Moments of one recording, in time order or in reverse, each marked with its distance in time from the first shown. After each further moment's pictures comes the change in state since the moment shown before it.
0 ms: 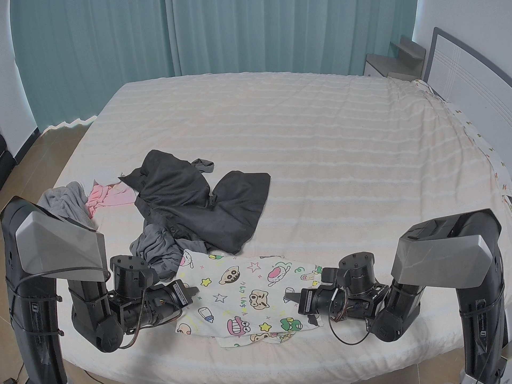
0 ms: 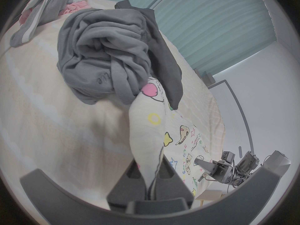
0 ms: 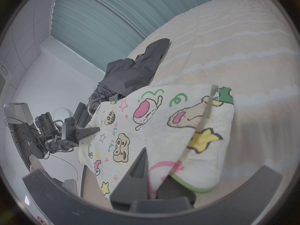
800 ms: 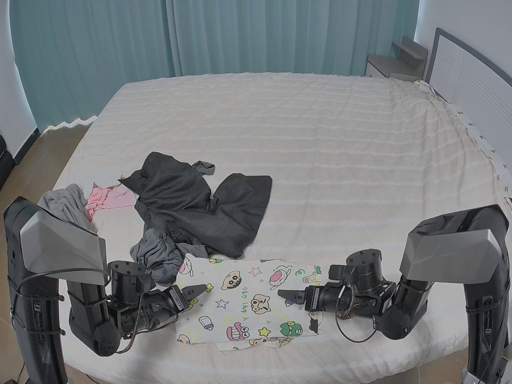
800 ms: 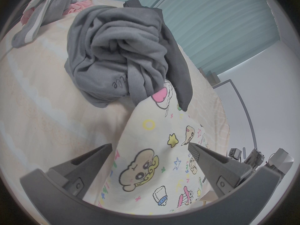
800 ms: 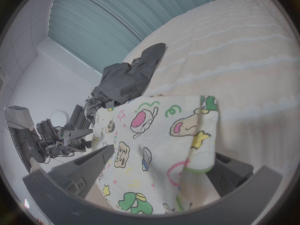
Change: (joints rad) left arm 0.002 0.019 0.048 -0.036 0.015 0.007; right arm -0.019 -0.038 0.036 0.009 -0.018 -0.001
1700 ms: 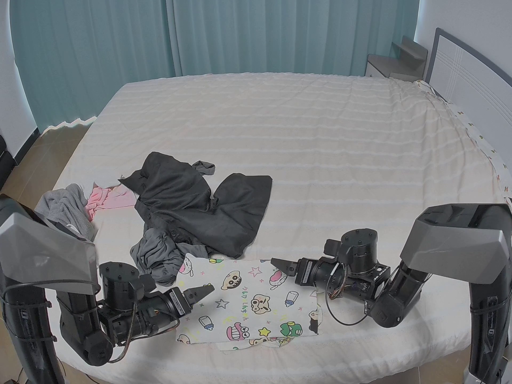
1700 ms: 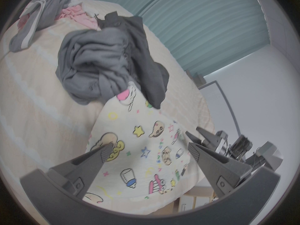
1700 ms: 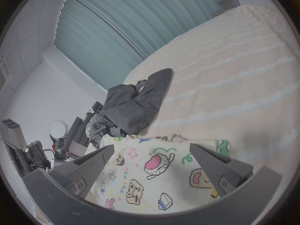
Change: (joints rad) left arm -0.071 -0.090 0.099 -0.077 -0.031 -0.032; right arm 0.015 -0.026 -0.150 0.033 -0.110 0.024
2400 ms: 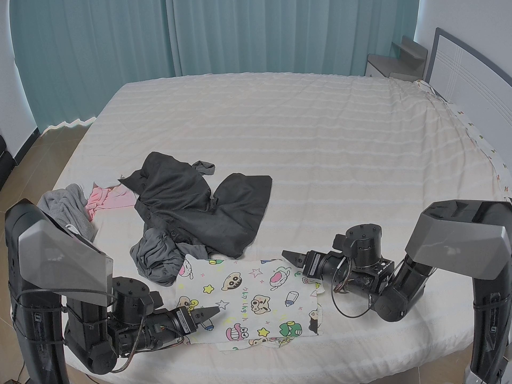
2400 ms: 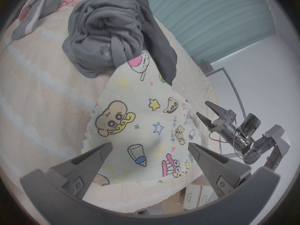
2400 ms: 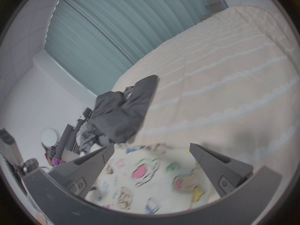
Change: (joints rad) left arm -0.042 0.068 0.054 -0.025 0.001 0.014; right arm -0.036 -0.018 -0.008 0.039 -0.071 0.025
